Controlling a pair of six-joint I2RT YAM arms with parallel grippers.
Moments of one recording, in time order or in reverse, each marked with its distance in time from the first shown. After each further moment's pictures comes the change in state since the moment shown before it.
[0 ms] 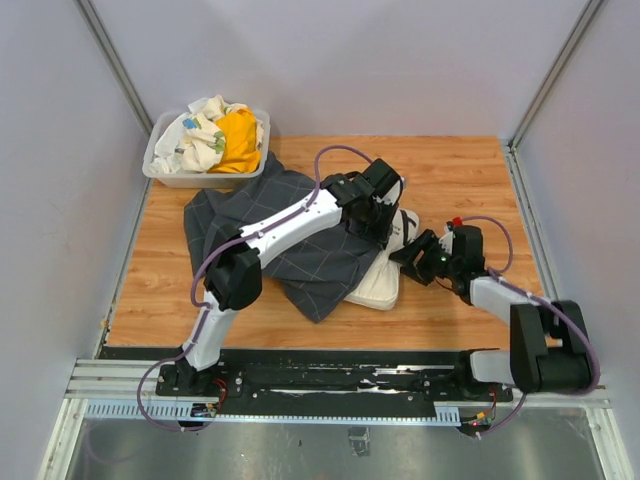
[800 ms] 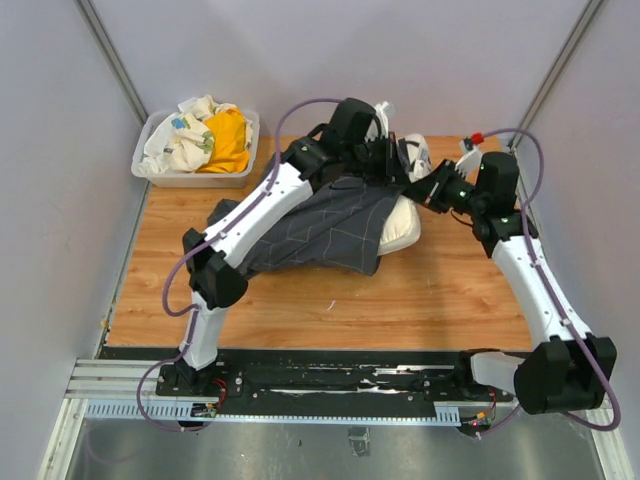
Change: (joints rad) left arm 0.085 -0.043 0.272 0.119 0.161 -0.216; right arm 0.016 -0.021 0.592 -0.330 -0.078 -0.151
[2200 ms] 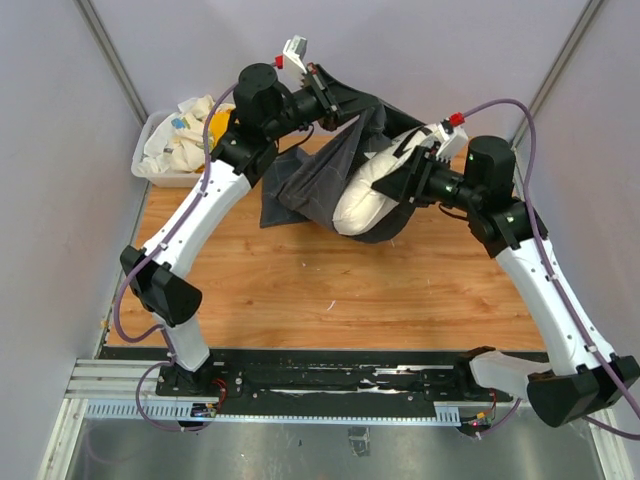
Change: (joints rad) left arm 0.227 -0.343 -0.326 0.702 0.192 -0.578; right arm 0.235 -0.031 0.348 -0.285 0.139 -0.149
